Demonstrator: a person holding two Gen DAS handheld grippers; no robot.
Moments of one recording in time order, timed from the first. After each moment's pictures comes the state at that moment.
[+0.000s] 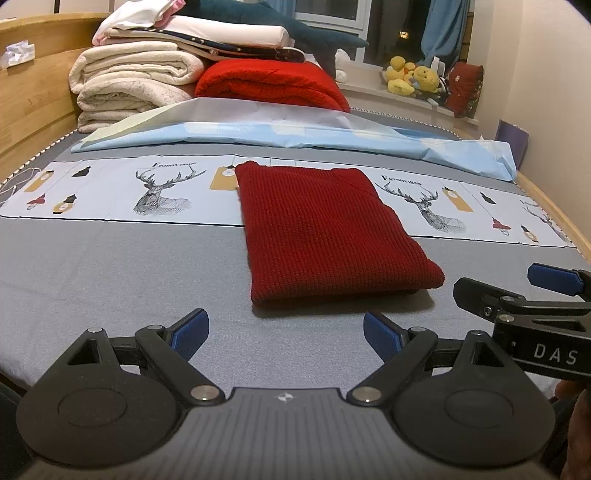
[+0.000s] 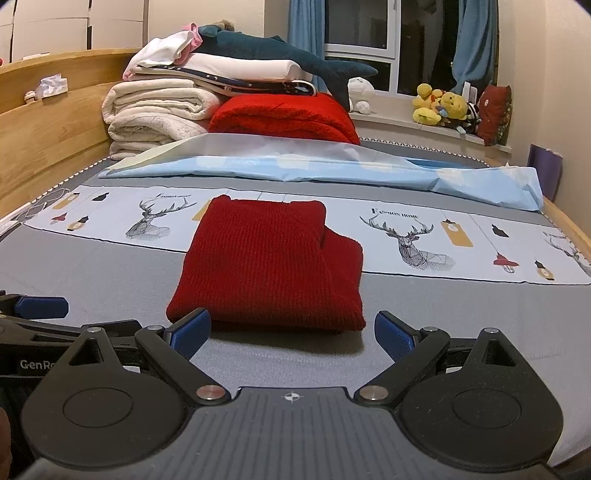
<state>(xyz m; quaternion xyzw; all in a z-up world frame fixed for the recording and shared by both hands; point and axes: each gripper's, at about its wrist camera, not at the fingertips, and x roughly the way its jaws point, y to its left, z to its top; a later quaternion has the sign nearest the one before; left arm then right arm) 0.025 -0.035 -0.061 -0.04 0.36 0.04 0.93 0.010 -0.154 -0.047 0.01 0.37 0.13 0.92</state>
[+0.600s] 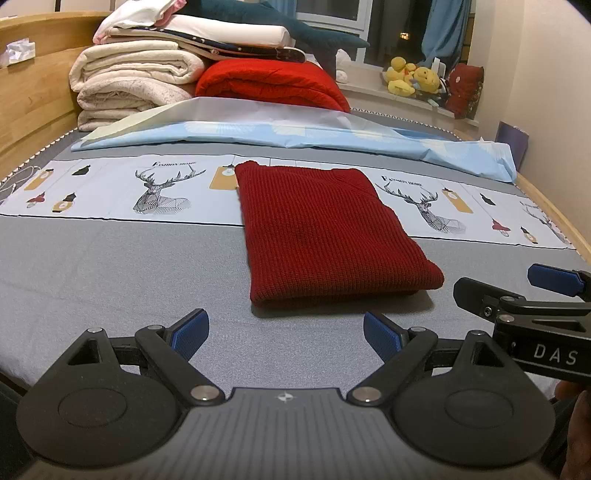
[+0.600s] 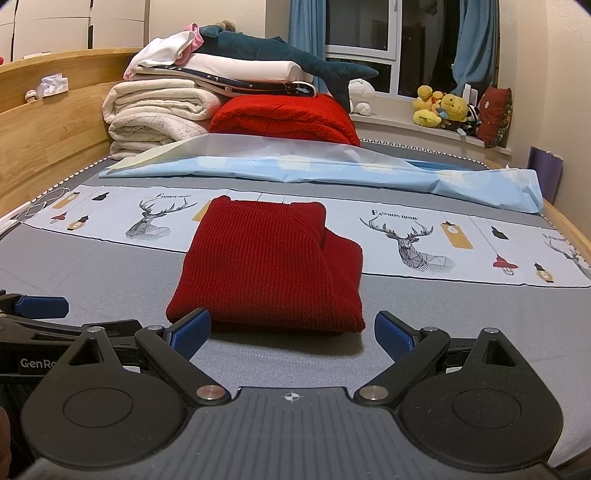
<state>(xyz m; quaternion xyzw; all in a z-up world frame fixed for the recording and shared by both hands) 0.025 -0.035 -0.060 -0.04 0.36 0.04 0.93 0.010 -0.154 -0.047 0.01 0.37 0.13 0.92</state>
